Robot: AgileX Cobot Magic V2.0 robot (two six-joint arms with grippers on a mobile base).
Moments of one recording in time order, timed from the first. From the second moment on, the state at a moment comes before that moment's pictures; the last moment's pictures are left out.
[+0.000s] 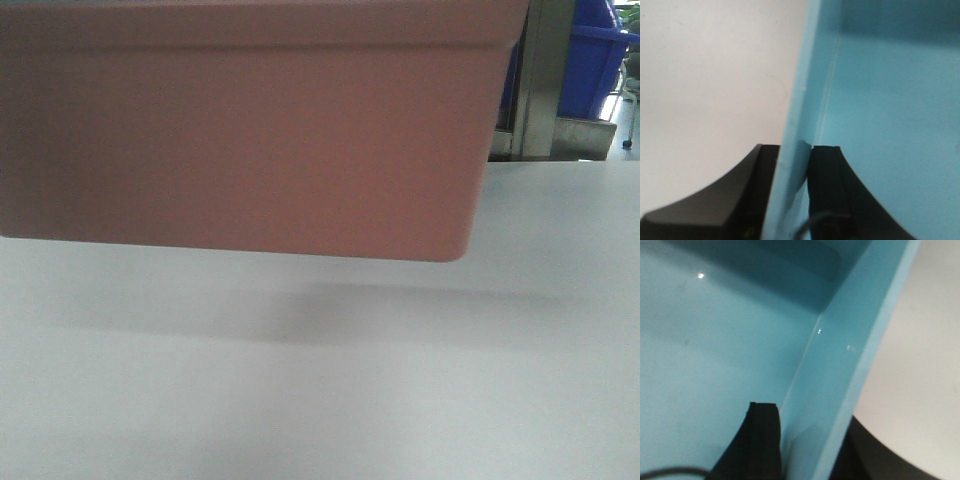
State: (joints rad) left arm -0.74 1.61 -1.55 0.45 1.14 -0.75; right arm 0.76 1.61 -1.55 -0.43 1.06 0.55
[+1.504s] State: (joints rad) left arm -0.74 1.62 -1.55 0.45 1.12 -0.74; right arm 0.76 1.61 -1.55 -0.43 1.07 0.56
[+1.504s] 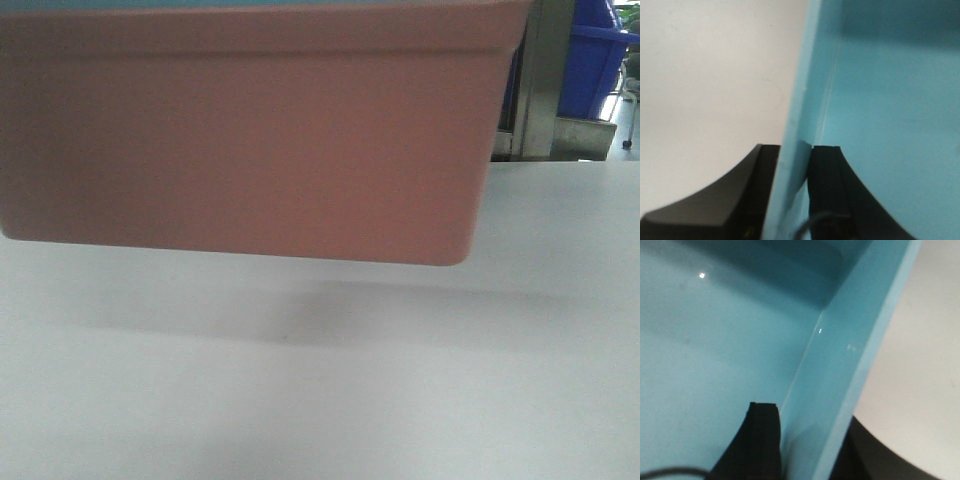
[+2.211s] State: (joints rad) left arm -0.74 1.62 -1.55 0.45 1.12 -0.74; right arm 0.76 1.61 -1.55 -0.43 1.07 0.56
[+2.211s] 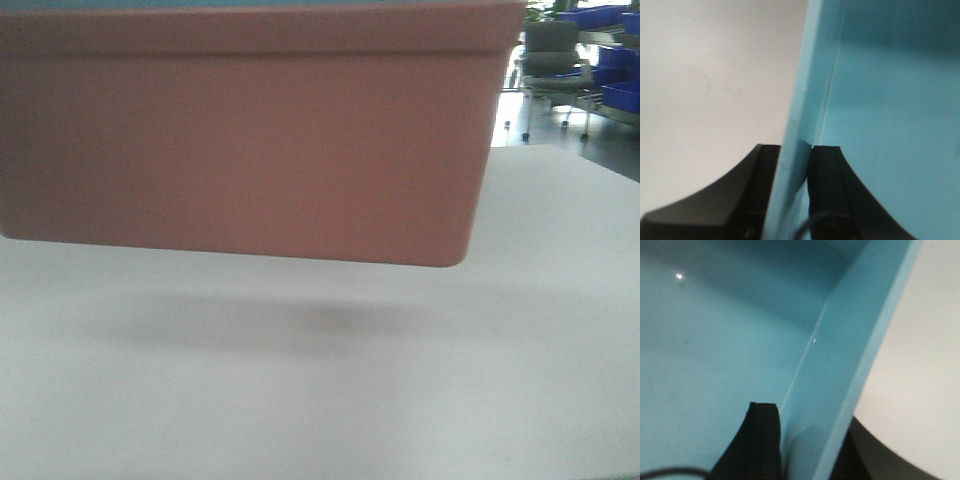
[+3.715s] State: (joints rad) left arm -0.74 1.62 -1.55 0.45 1.12 -0.74; right arm 0.76 1.61 -1.55 -0.43 1.07 0.56
